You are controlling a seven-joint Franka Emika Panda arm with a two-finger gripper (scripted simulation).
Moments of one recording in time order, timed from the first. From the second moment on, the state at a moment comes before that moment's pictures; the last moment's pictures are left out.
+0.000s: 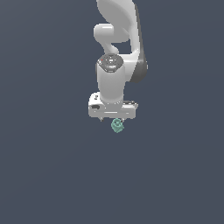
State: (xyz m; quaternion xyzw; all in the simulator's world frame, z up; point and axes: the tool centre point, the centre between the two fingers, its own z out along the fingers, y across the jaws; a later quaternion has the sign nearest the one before) arm -0.004 0.001 0.162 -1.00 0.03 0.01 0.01
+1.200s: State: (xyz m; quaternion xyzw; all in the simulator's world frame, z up) arm -0.005 -0.005 0.152 -1.00 -0.02 0.00 0.01
